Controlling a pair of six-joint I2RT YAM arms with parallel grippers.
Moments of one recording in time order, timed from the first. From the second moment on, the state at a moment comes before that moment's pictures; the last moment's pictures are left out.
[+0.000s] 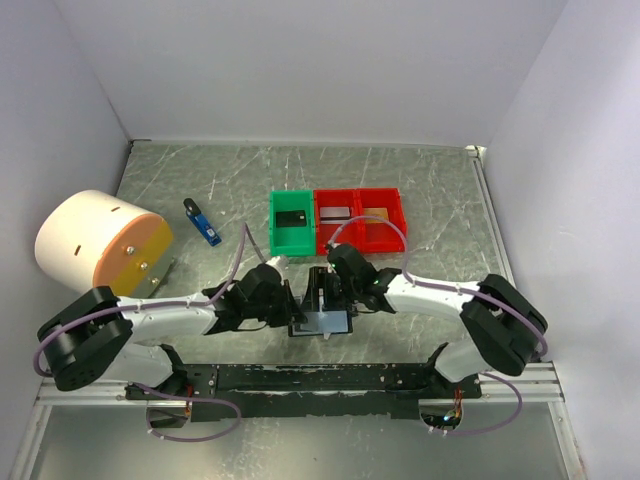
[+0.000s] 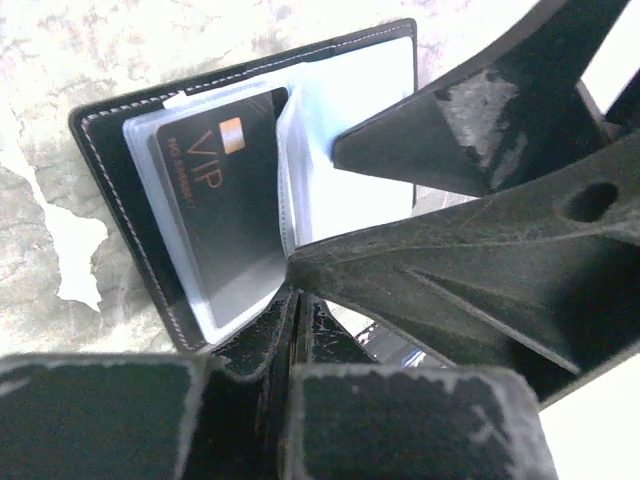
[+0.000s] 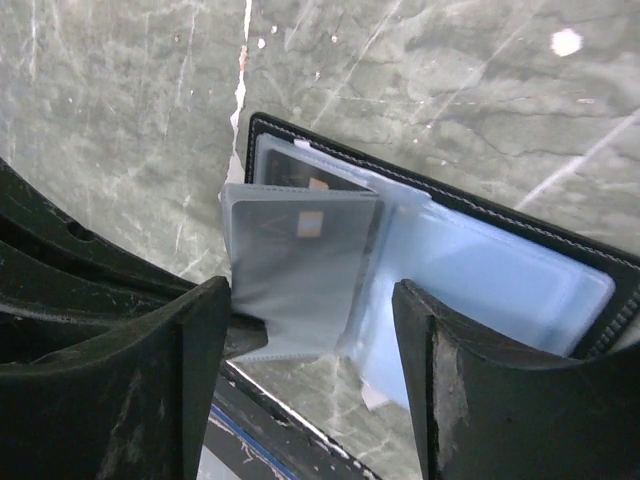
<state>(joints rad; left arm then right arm) -0.96 1.33 0.46 0.15 0.12 -1.04 0.85 1.46 0.64 -0.04 -0.21 0.76</state>
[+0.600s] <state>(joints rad) -0.96 1.43 0.77 -0.29 0.00 -0.87 0.81 1.18 0.66 -0.34 0.09 0.78</state>
